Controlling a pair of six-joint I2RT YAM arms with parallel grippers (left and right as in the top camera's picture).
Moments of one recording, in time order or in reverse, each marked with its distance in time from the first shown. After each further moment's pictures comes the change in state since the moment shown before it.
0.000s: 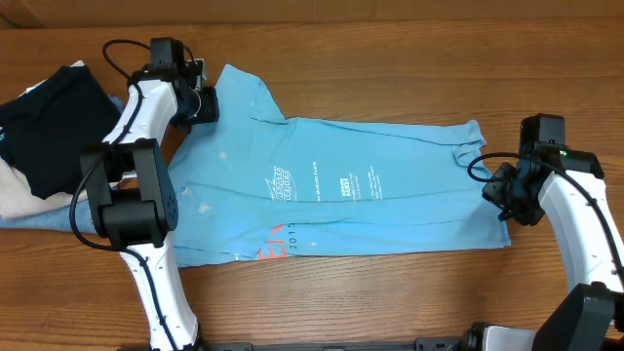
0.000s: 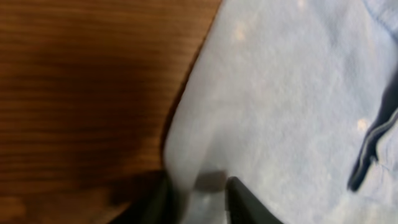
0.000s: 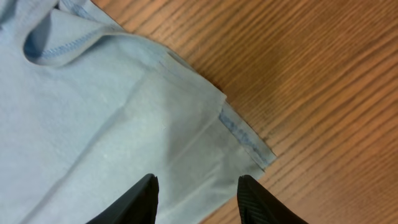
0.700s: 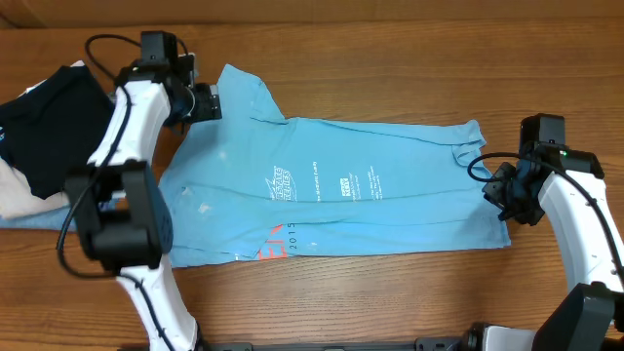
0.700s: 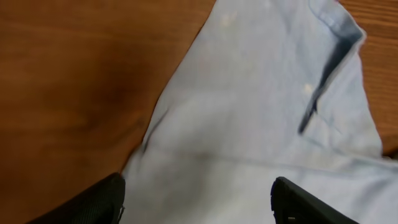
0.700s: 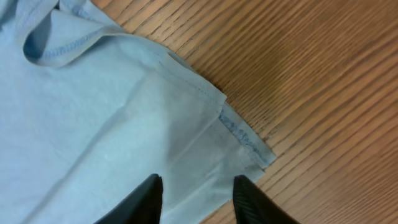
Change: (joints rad) left arm -0.008 -0.157 -0.059 -0.059 -0.053 -0.035; right arm 0.000 0.000 0.000 -0.005 0.000 0.003
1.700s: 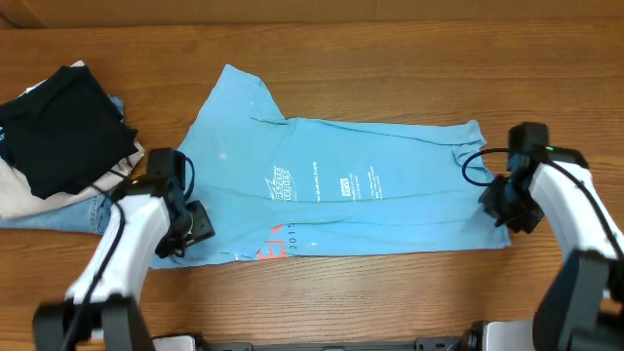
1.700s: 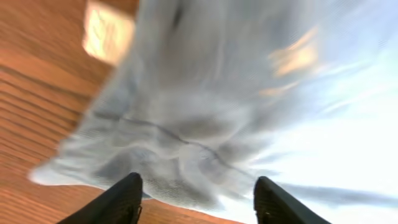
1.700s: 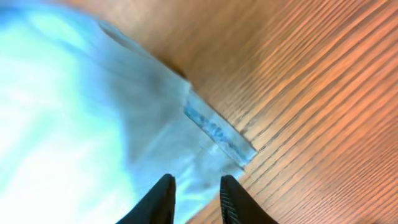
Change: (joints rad) left arm 0.000 -0.708 -0.886 -0.138 -0.215 -0.330; right arm 0.000 0.084 -0.019 -0.014 0.073 0.039
